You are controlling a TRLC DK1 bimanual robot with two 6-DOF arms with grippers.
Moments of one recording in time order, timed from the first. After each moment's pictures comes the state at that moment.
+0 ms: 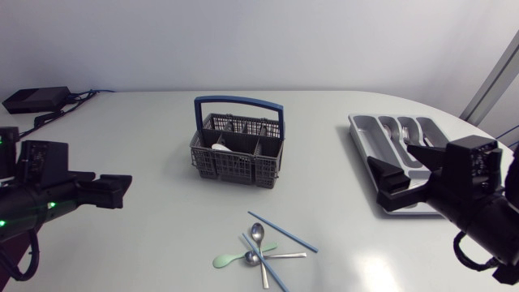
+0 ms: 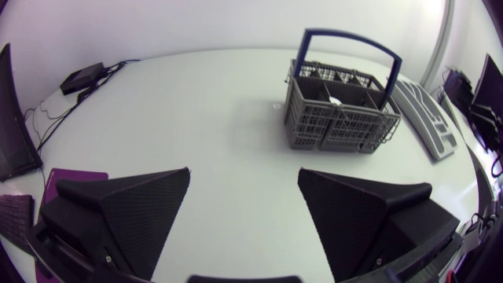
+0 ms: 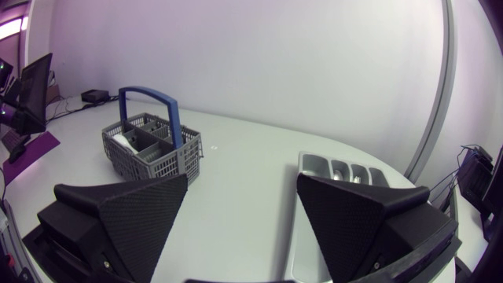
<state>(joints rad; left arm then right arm) -0.09 0.80 0.52 -0.39 0.03 0.02 0.30 0.65 0.37 -0.01 0.06 -0.07</state>
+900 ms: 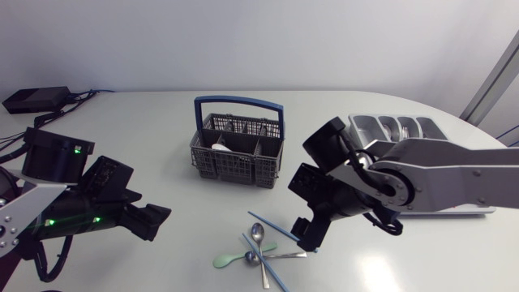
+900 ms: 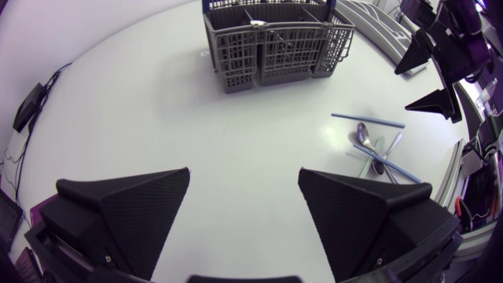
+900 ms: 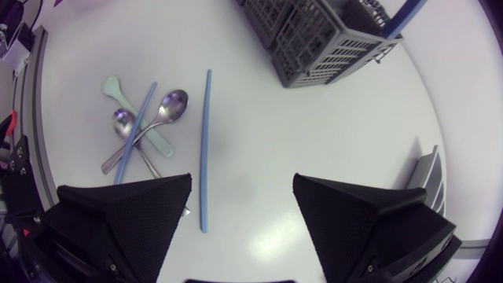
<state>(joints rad) -0.29 1.01 0.53 -0.43 0.08 0.14 0.67 1.50 0.80 -0.45 0.04 -0.36</state>
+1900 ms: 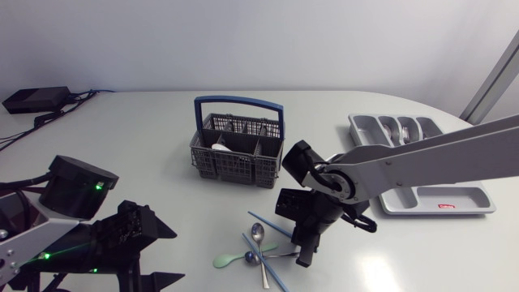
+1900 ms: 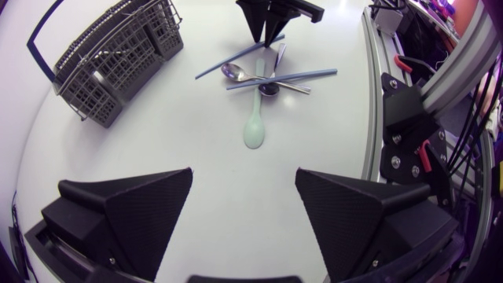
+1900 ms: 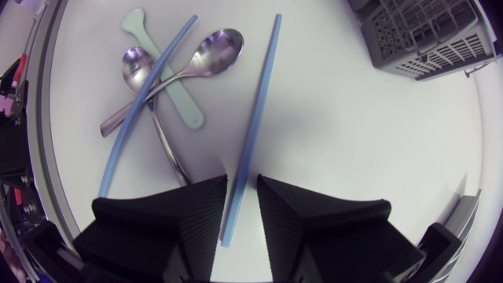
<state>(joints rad) -0.48 0.96 0.48 -0.60 0.33 0.63 0.65 1.78 0.88 -0.51 -0.10 -0.55</state>
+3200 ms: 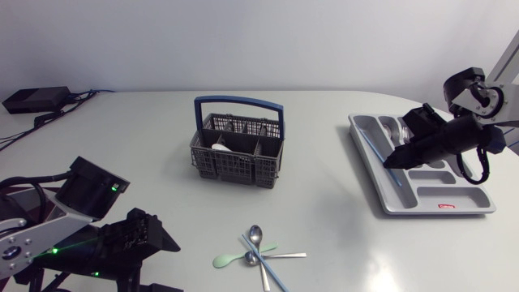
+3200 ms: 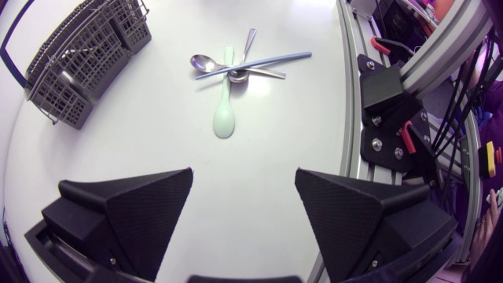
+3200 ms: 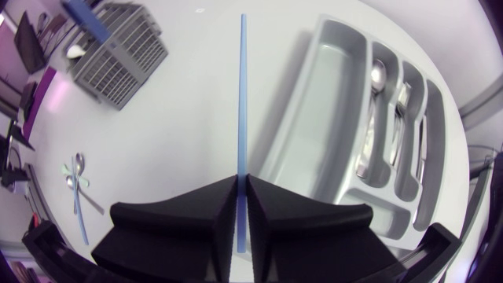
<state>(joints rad) -0.48 1.04 0.50 -0.68 0.40 0.71 -0.19 1.66 1.09 -0.63 -0.33 -0.47</state>
